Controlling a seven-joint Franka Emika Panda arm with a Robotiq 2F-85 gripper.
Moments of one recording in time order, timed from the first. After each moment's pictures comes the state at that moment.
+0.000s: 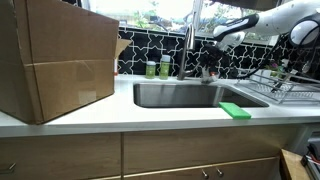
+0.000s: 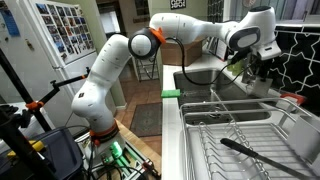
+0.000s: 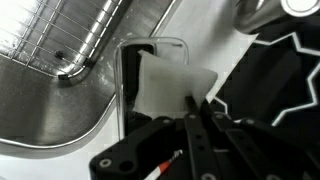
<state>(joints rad) -0.55 0.73 -0.26 -1.09 0.36 2.15 0.90</state>
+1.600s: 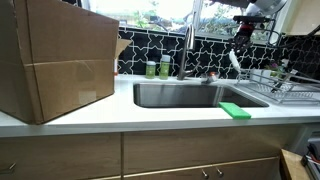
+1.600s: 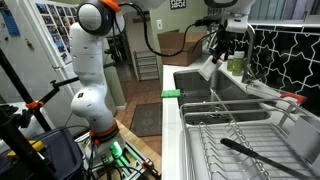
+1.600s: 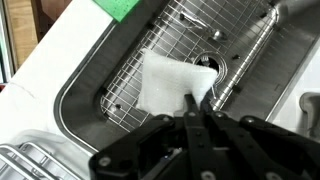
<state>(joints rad) -0.57 0.22 -0.27 -1.46 0.42 1.49 0.90</state>
